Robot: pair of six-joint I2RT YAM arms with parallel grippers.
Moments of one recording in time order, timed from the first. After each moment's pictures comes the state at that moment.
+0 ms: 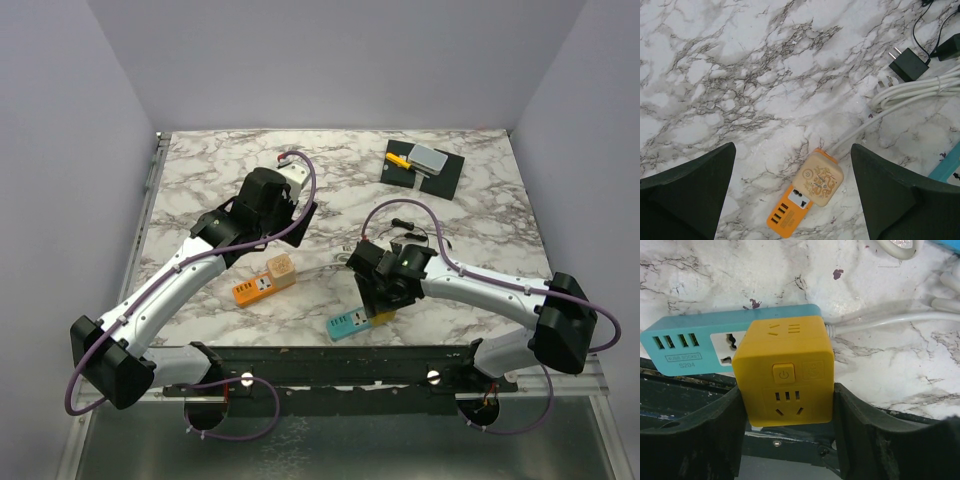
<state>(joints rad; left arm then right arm) -0.64 1.23 1.20 -0.62 -0.17 0.02 1.00 1.41 1.01 -0.95 0.22 0.66</state>
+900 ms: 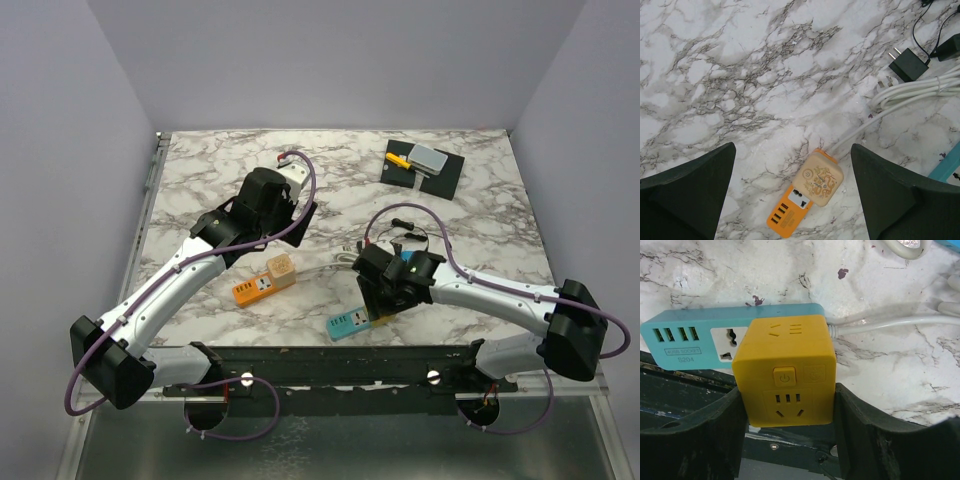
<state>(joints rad) -0.64 1.23 1.20 -0.62 -0.17 0.02 1.00 1.37 0.92 -0.88 0.19 0.64</state>
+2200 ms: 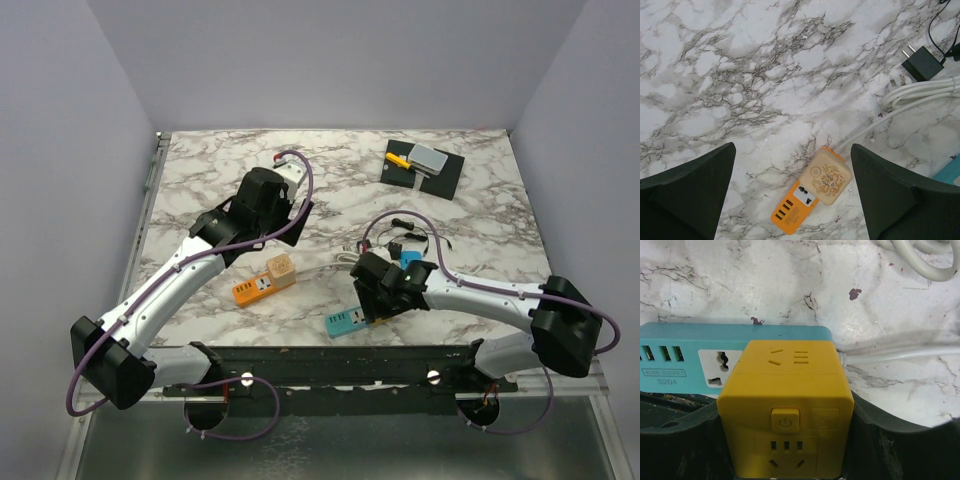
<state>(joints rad) -0.62 1.23 1.19 -0.63 -0.20 0.01 1.00 1.42 0.81 -0.69 0.19 0.62</state>
